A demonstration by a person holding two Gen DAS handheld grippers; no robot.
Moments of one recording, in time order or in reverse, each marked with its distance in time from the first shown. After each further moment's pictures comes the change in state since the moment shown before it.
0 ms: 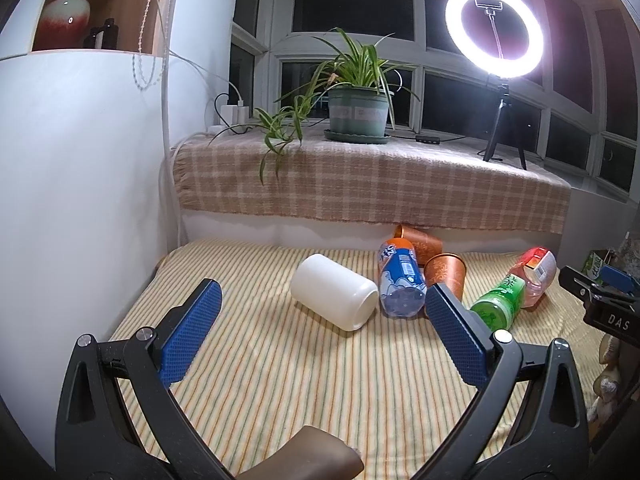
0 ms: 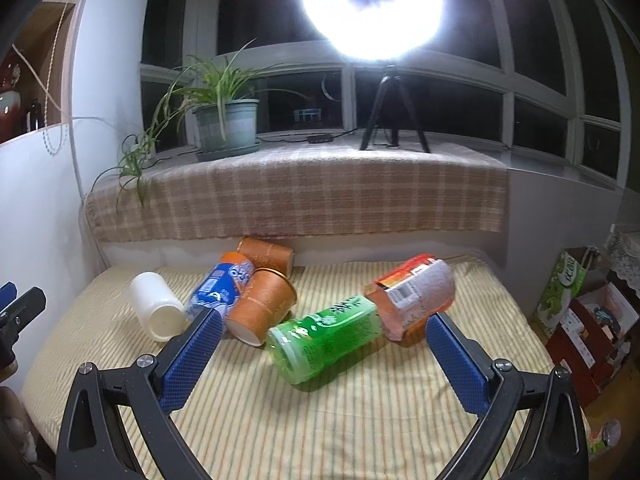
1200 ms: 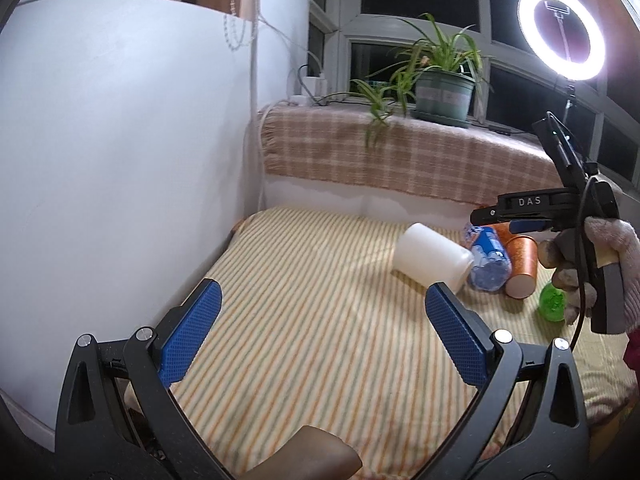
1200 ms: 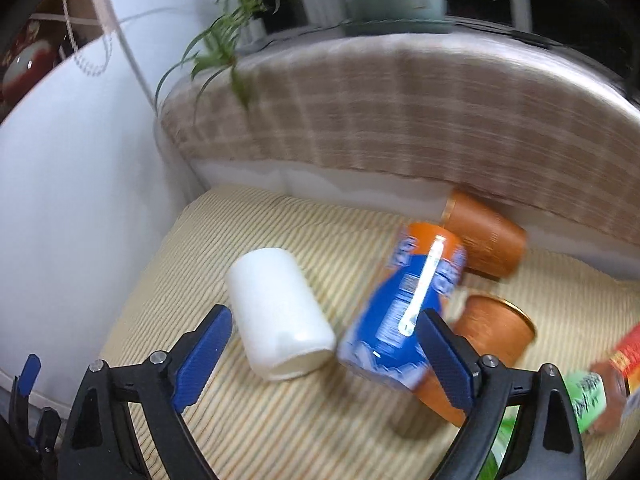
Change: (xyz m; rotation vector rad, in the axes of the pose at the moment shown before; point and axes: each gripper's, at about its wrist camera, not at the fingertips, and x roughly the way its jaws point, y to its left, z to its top) left arm -0.012 0.084 -0.031 -0.086 0.072 0.191; right arm 0.179 0.144 0.053 -0.154 0.468 0.481
